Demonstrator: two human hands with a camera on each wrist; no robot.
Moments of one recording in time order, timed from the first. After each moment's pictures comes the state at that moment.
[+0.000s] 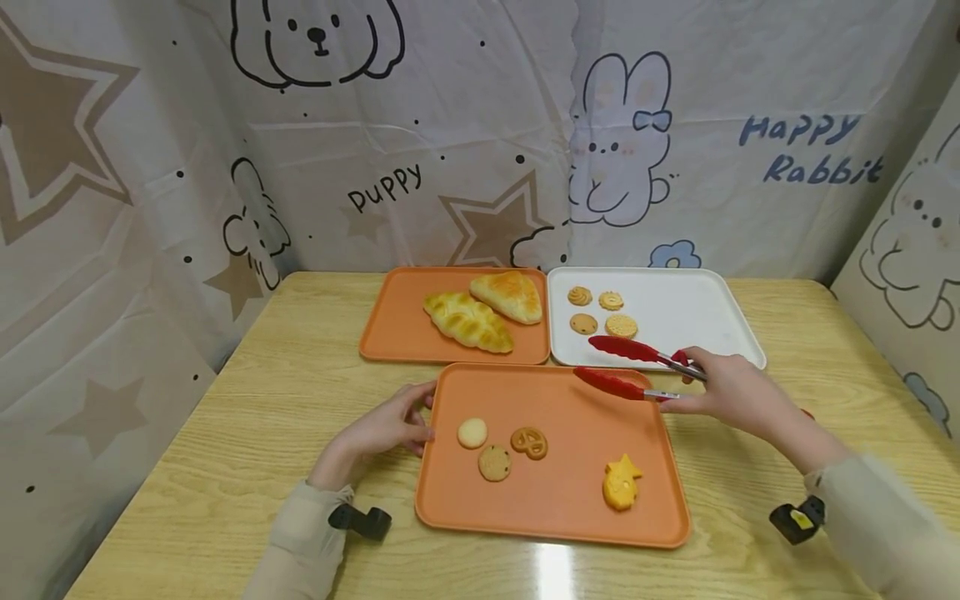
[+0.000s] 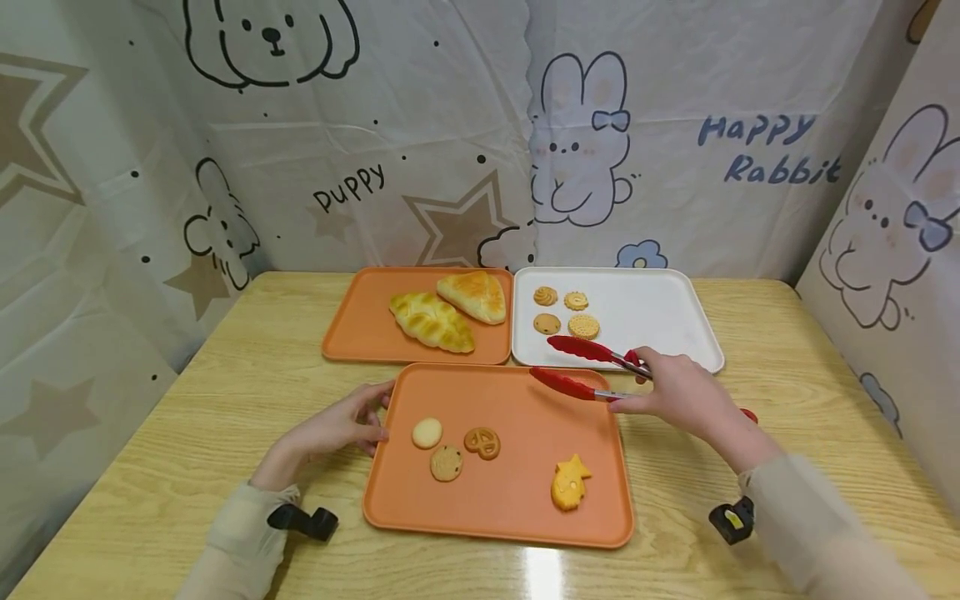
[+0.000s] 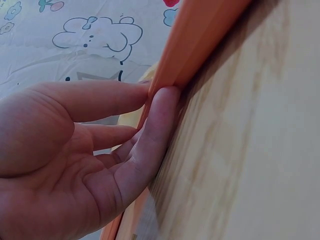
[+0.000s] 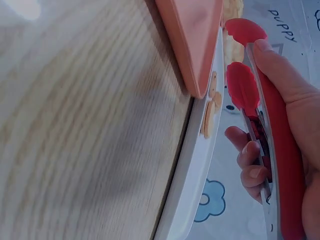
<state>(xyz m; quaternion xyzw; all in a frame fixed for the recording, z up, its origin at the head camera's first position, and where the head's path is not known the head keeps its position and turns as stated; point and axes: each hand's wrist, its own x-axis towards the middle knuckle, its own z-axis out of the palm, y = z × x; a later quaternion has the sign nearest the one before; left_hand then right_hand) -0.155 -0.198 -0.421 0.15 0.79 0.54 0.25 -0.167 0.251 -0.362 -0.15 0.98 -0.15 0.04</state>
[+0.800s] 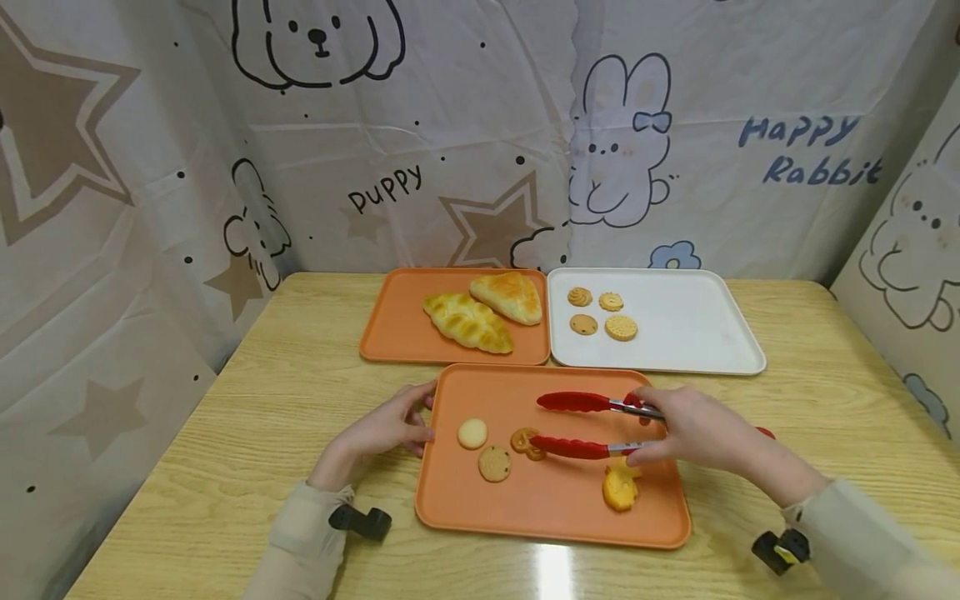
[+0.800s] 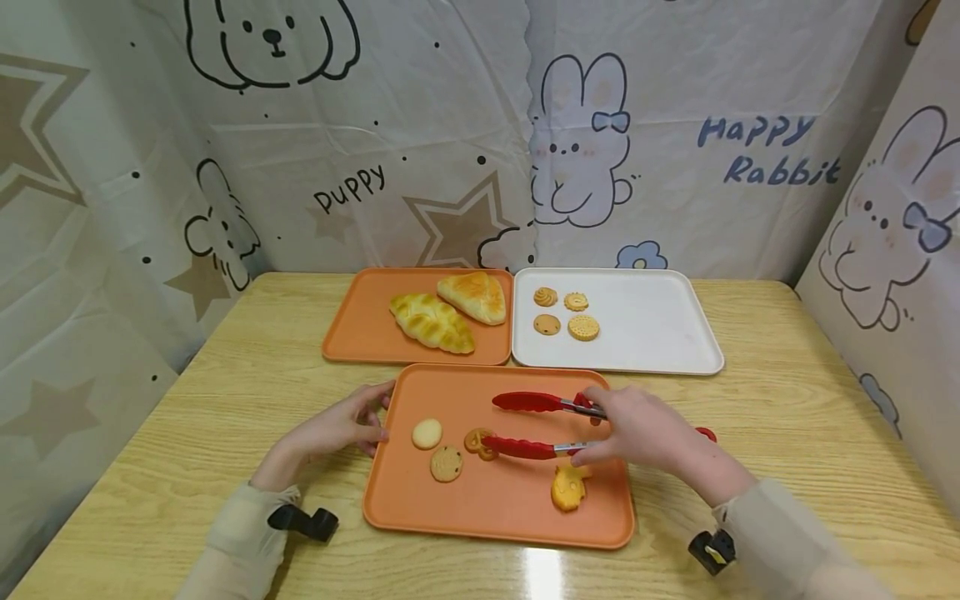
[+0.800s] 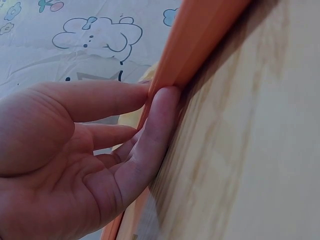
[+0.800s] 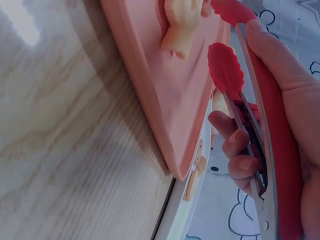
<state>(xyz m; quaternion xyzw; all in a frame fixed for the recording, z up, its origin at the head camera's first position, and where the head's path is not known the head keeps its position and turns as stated) -0.156 -0.197 -0.420 0.15 0.79 0.54 0.26 -0.136 0.206 -0.360 -0.26 0.95 -0.14 0.08</state>
